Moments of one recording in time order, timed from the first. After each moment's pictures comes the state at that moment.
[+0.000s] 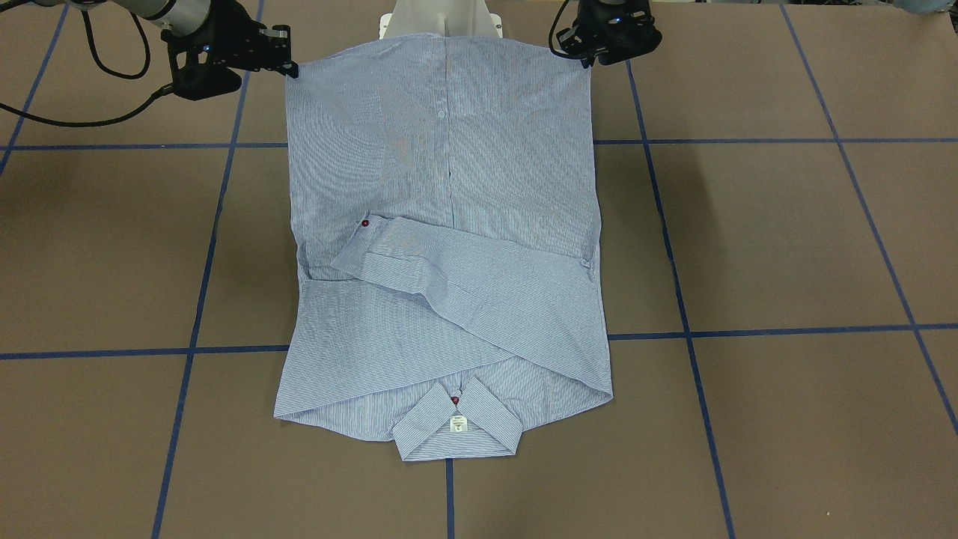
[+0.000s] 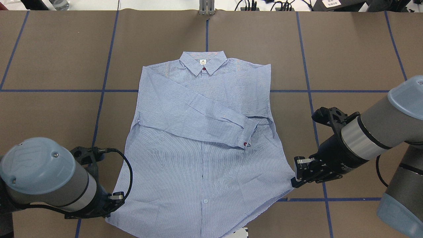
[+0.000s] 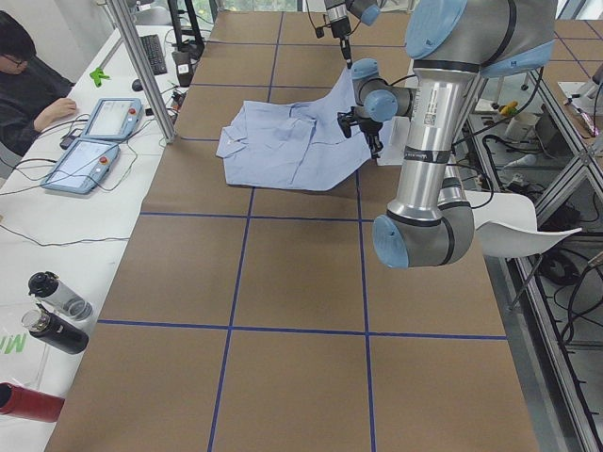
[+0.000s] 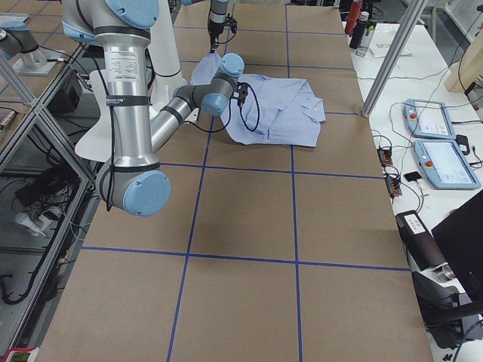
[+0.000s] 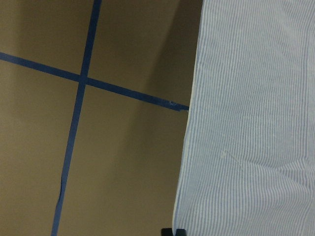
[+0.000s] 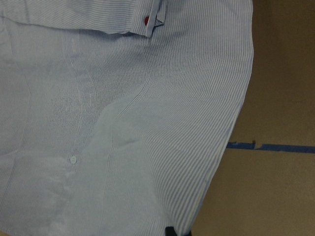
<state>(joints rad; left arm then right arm) -0.33 -1.83 -2.36 -1.20 -1.99 -1.57 0.63 -1.50 2.21 -1.29 2.45 1.38</state>
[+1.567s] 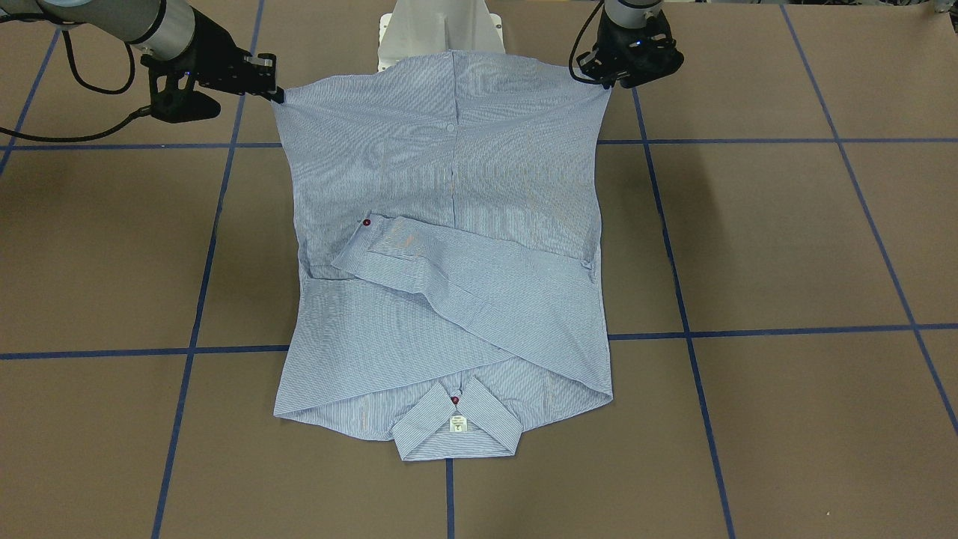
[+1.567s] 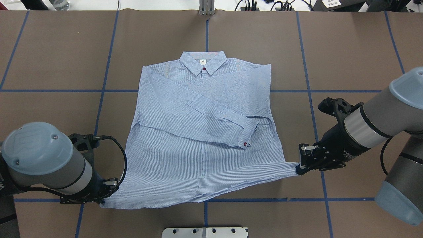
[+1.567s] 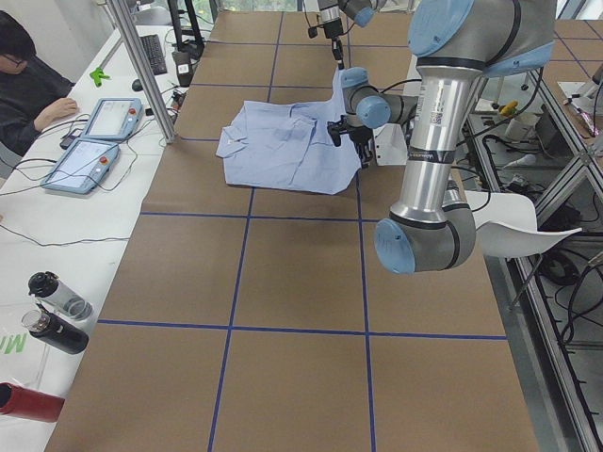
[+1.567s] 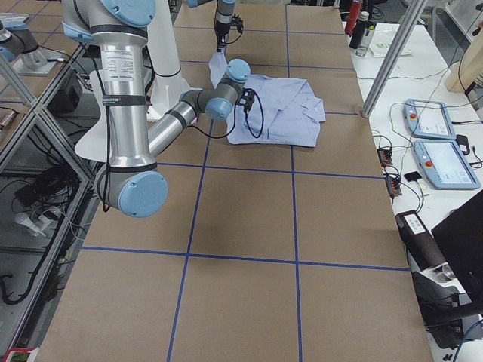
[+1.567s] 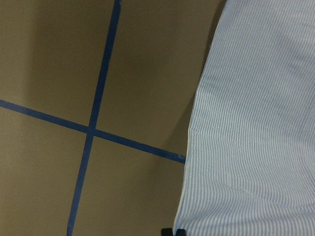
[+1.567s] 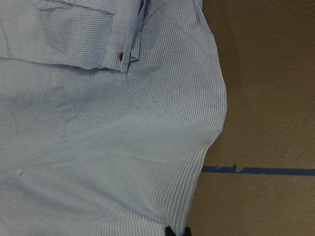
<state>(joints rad) -0.38 -1.78 -2.33 -1.20 -2.00 -1.53 0.67 -1.50 2.17 -1.29 2.44 1.37</state>
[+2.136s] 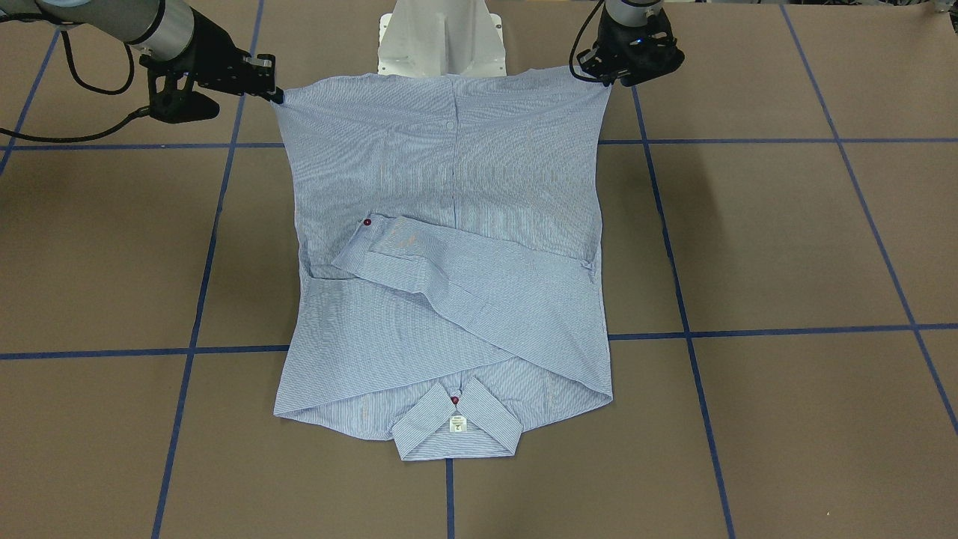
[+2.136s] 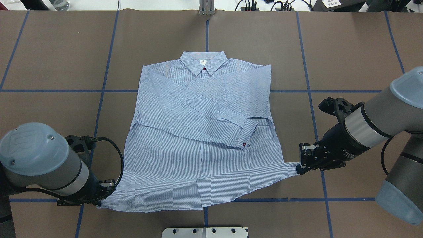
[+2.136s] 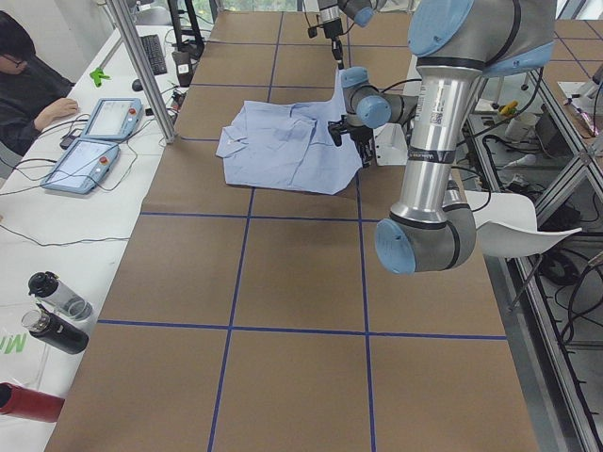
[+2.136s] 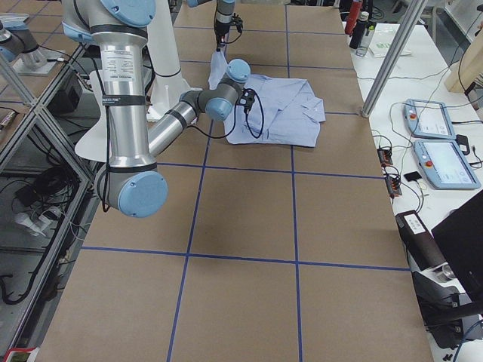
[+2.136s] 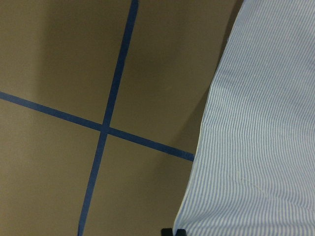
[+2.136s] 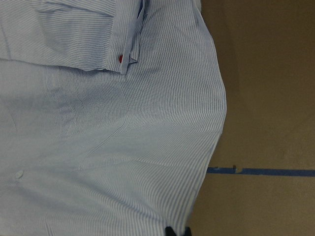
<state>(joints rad) -0.39 -1.79 -2.34 -1.20 -2.02 -1.53 0.68 -1.50 2.17 -1.29 2.44 1.37</state>
